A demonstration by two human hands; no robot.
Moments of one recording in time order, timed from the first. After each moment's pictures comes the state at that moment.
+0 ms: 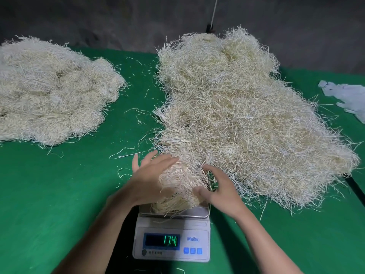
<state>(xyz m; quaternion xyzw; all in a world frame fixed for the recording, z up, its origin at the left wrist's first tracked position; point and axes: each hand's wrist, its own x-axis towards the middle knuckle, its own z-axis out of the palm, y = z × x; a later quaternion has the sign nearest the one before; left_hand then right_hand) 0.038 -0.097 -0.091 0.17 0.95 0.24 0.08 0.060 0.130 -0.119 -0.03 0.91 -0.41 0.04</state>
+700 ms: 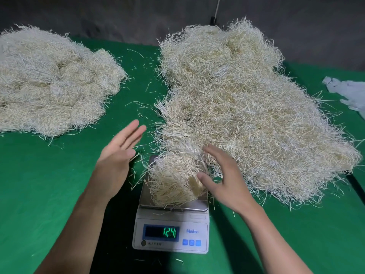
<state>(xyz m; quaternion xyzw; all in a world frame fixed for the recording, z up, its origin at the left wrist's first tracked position) 0.058 -0.134 -0.057 0.06 0.65 0.76 0.02 0.074 0.123 -0.073 -0.11 0.92 -0.38 -0.03</state>
